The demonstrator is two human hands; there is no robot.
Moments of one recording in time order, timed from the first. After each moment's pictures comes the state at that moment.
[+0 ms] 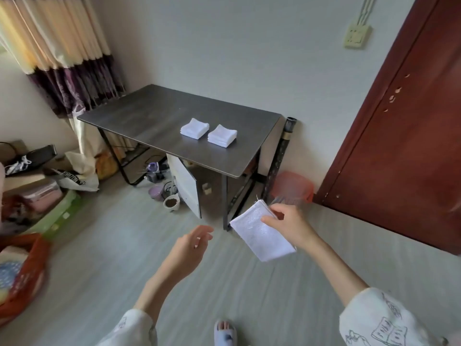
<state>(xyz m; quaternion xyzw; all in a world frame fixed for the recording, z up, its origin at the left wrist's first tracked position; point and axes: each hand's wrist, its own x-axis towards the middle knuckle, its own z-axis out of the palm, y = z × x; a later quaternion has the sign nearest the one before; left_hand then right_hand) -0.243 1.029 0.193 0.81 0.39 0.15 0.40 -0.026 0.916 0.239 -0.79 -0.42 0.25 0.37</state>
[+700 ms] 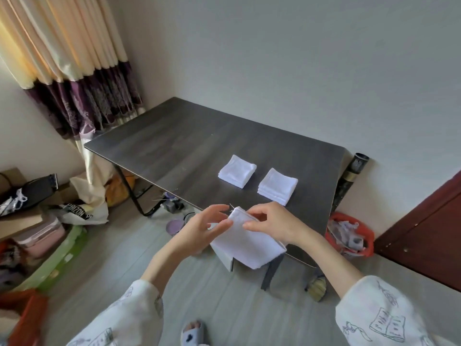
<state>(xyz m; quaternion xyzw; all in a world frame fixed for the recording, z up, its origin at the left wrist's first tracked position) -0.171 1.488 0.219 0.80 0.31 0.13 0.50 0.009 1.388 0.251 -0.70 -0.54 0.36 0.28</state>
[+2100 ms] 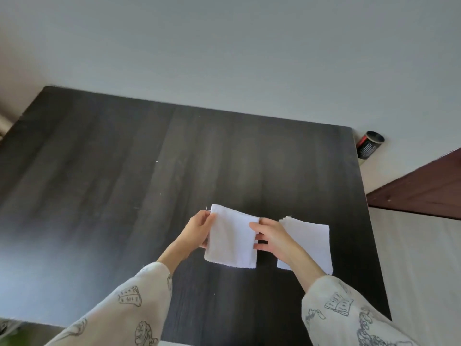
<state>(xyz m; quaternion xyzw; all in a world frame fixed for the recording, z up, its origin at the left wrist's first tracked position) 0.096 1.887 0.090 0.66 0.39 -0.10 0.63 0.209 1.720 0.081 -0.70 0.05 0.50 0.51</state>
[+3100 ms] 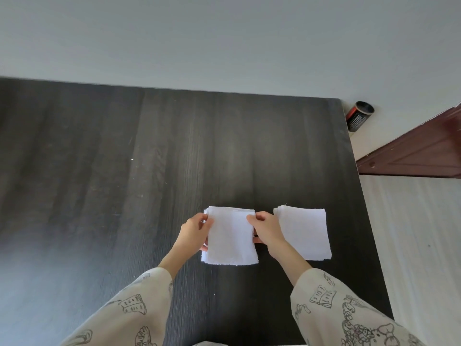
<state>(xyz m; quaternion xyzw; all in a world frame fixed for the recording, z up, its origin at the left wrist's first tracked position) 0.115 1.893 0.043 0.76 0.36 -0.18 0.51 0.208 1.735 0.045 -0.81 0.13 0.38 0.43</state>
